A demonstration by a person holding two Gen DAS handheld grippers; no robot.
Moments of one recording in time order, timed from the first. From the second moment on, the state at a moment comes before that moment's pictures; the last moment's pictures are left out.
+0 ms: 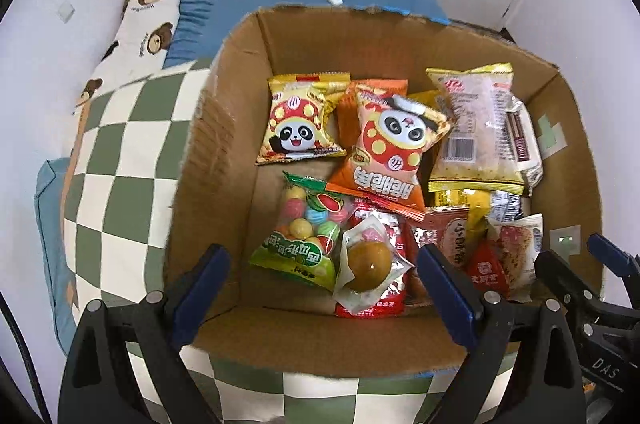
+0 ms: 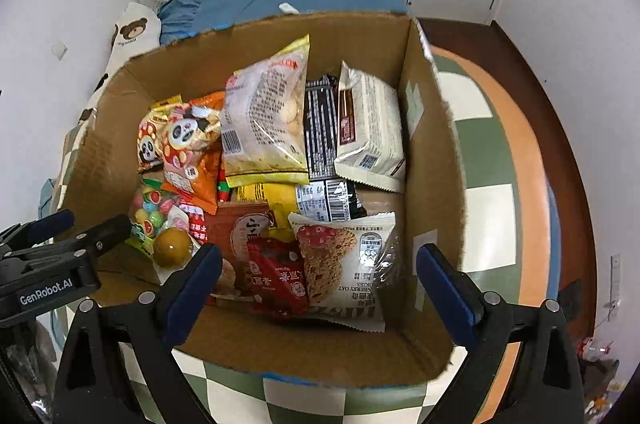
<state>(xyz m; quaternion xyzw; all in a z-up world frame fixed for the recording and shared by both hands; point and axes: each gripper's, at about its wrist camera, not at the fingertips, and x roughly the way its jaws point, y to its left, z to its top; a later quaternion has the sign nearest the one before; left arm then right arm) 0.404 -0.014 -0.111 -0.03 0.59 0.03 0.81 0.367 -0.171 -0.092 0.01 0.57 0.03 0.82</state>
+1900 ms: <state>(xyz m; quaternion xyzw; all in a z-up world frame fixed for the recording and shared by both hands) 0.143 -0.016 0.082 -0.03 0.37 0.04 0.93 0.089 -0.178 0.126 -0.01 0.35 0.07 0.93</state>
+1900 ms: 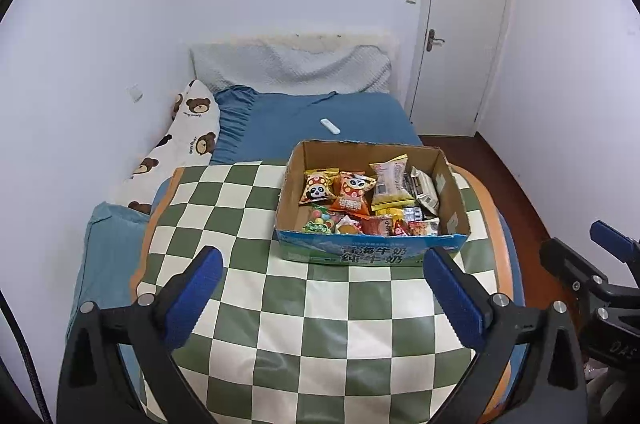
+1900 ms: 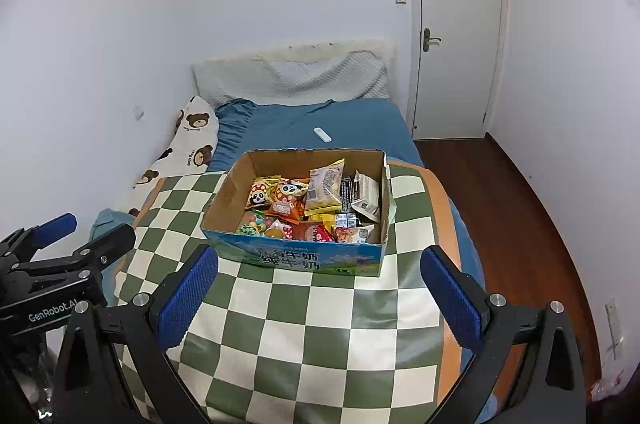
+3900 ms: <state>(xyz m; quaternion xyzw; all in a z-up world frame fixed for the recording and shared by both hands) 0.257 -0.023 0.008 0.00 0.43 0.06 0.90 0.214 -0.178 0.043 -0.01 0.40 0.01 0.92</state>
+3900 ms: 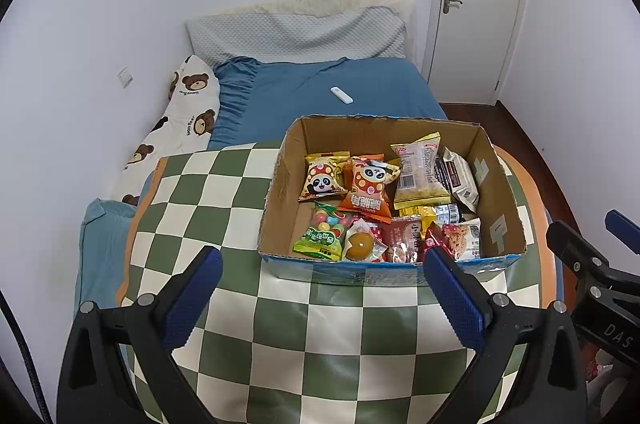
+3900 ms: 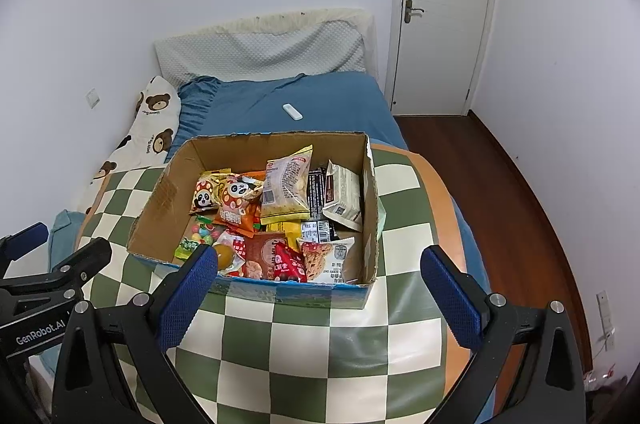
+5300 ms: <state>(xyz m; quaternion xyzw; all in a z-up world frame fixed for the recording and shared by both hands) 0.256 -0.021 0.019 -0.01 0.42 0.06 0.90 0.211 -0.176 0.045 -0.01 0.40 0.02 0.92</state>
